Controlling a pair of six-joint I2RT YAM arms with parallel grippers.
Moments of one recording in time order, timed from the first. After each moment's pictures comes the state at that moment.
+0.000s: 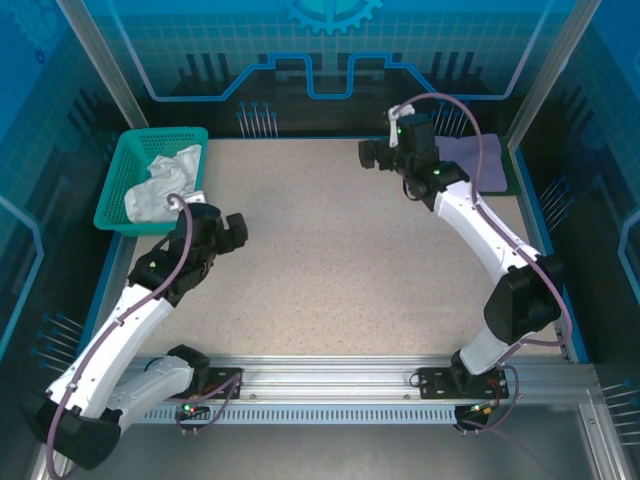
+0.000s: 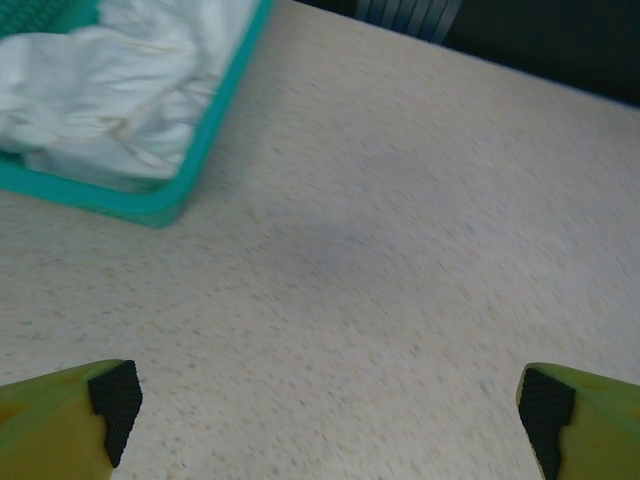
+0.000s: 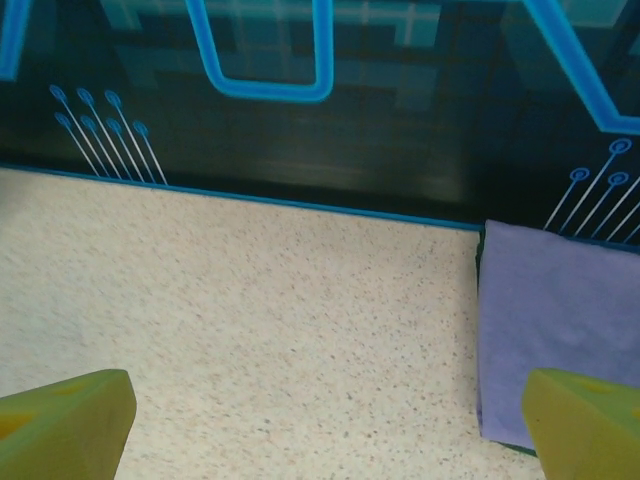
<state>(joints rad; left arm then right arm) -0.33 0.90 0.92 -0.72 -0.44 -0.57 0.38 1.62 1.45 -0.33 0.20 0.10</state>
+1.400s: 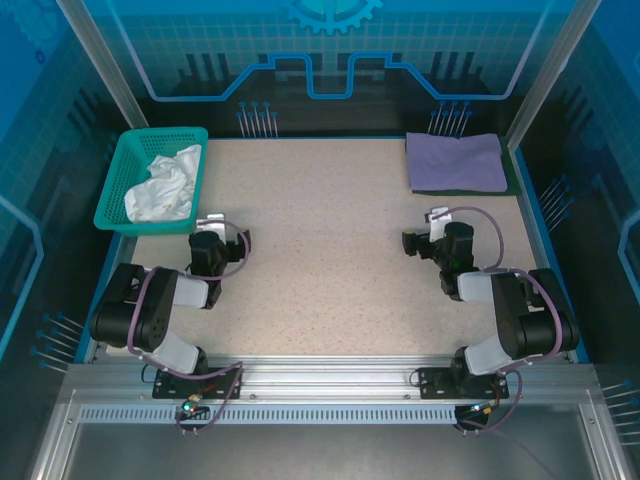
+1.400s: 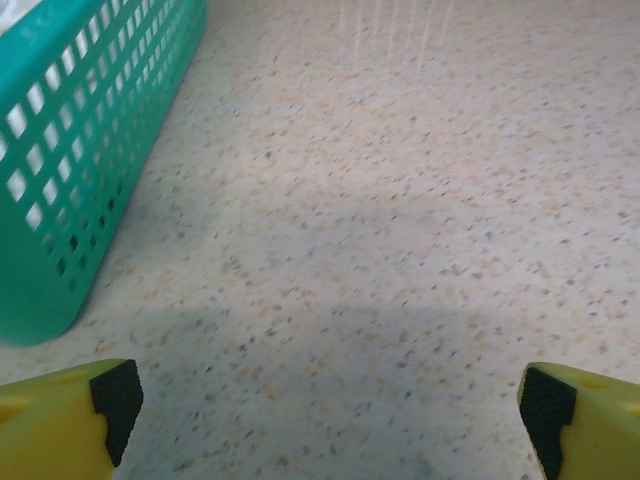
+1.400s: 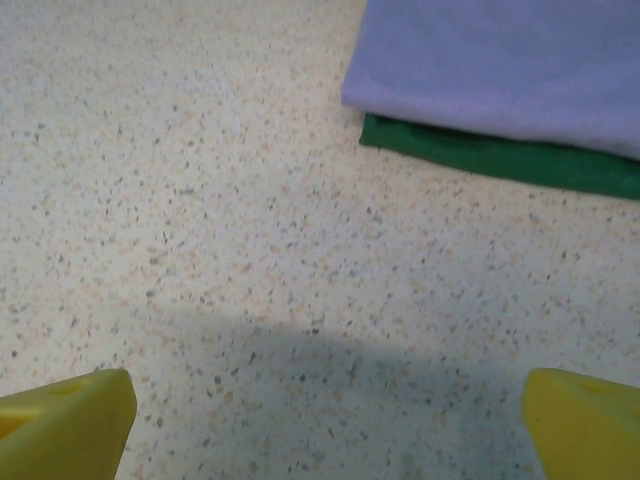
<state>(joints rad) -0.06 1.55 0.34 0.79 -0.17 -0.09 0.08 1.50 0.41 0.61 -0.03 -0.08</state>
